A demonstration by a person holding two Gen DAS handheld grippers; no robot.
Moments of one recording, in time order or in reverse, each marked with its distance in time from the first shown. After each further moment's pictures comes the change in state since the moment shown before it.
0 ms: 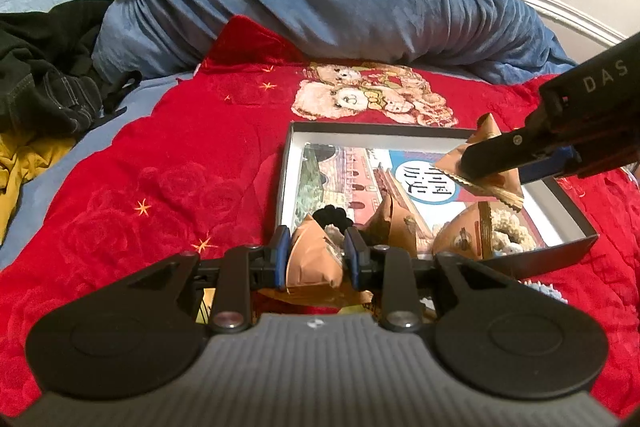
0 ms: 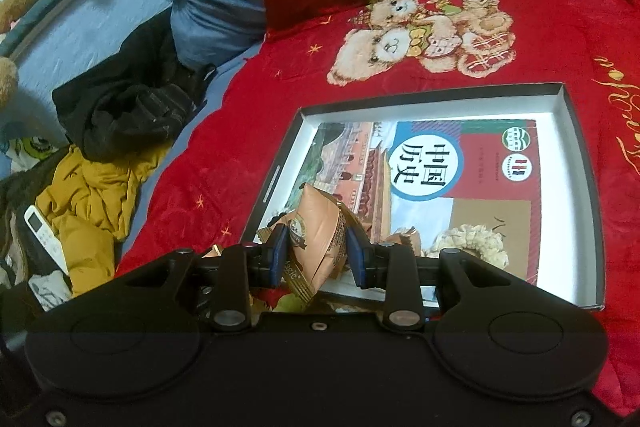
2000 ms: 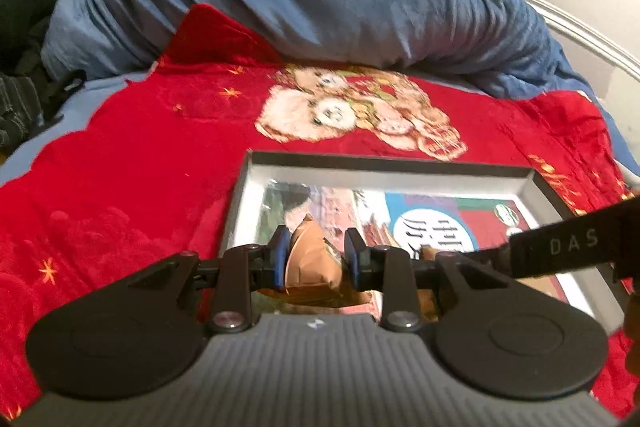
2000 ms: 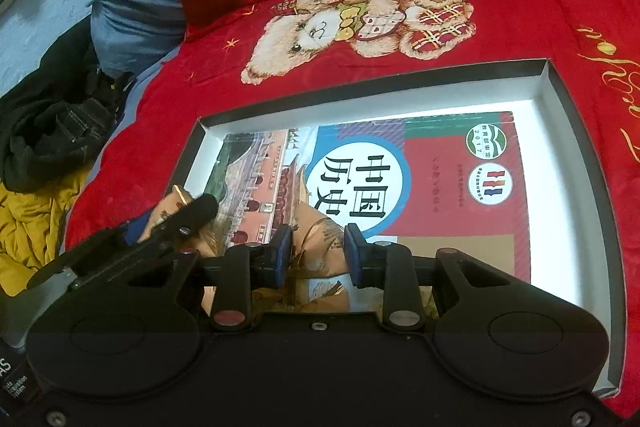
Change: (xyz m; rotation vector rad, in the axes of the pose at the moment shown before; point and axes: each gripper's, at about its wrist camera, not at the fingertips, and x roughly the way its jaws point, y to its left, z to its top) left arm 0.103 -0.011 0.037 -0.027 0.008 -0.078; right arm 0.085 -0.050 0.018 0.078 0.011 -0.143
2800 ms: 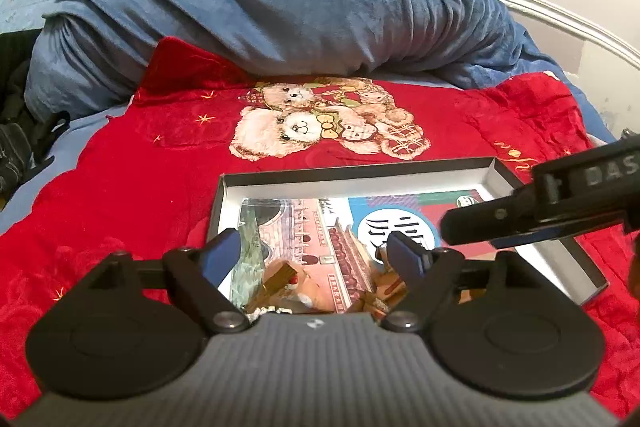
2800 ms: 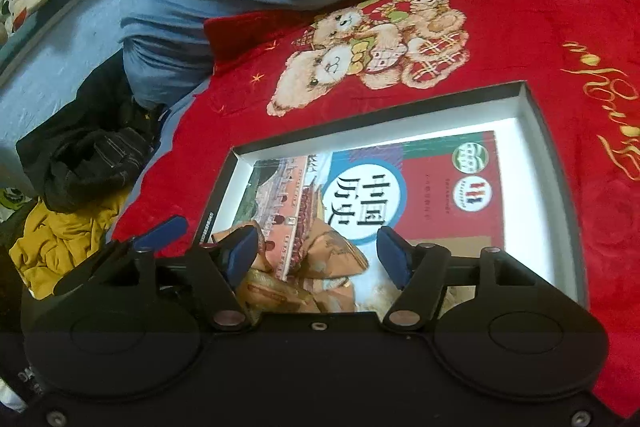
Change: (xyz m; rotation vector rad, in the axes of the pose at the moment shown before) left arm -0.029 -0.023 0.007 0.117 -0.022 -0.026; right arm -0.051 -0.019 -0.002 0.038 -0.077 0.103
